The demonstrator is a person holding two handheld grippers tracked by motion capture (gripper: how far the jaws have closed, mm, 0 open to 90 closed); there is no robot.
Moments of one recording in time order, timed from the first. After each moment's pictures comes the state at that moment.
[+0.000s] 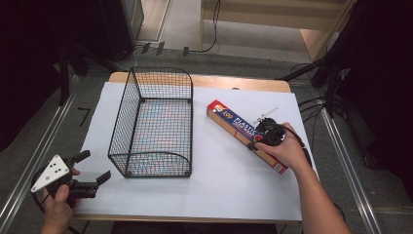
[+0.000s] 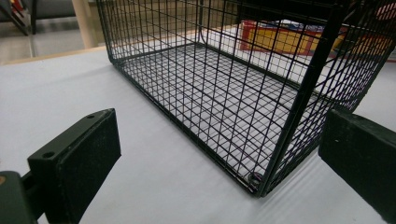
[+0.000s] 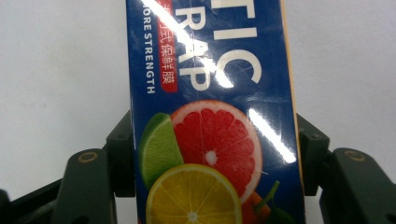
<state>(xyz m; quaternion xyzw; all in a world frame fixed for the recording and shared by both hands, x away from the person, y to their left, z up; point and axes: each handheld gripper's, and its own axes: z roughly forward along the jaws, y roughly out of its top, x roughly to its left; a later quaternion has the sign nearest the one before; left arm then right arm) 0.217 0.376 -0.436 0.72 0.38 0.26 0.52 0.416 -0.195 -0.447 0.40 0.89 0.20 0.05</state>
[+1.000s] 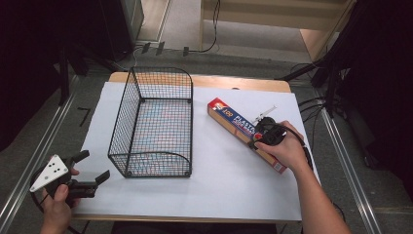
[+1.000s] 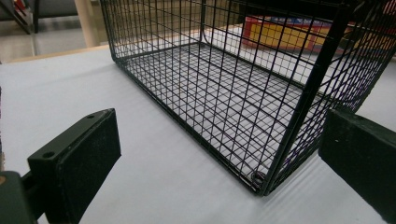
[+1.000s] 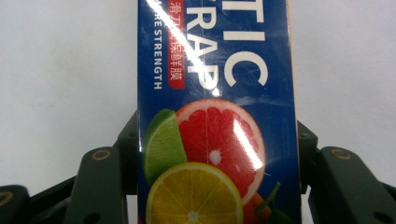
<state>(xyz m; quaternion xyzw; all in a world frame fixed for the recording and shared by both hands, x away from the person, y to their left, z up) 0.217 0.378 -0.436 0.72 0.38 0.26 0.52 0.409 -0.188 -0.432 0.39 0.90 0.19 0.08</state>
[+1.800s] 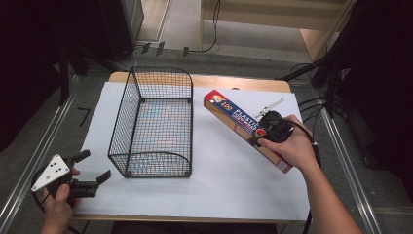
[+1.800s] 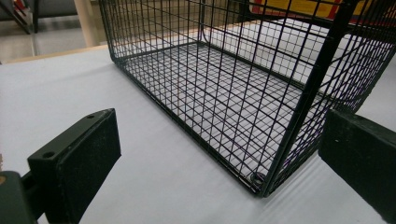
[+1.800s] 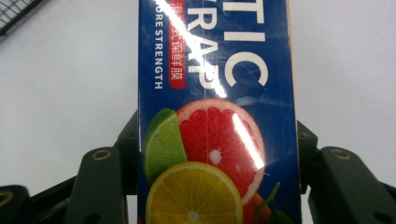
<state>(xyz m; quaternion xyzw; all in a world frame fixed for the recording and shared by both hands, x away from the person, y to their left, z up) 0.218 0.376 -0.436 0.72 0.38 0.26 0.52 0.384 -0.181 -0.373 0.37 0.90 0.22 0.08</state>
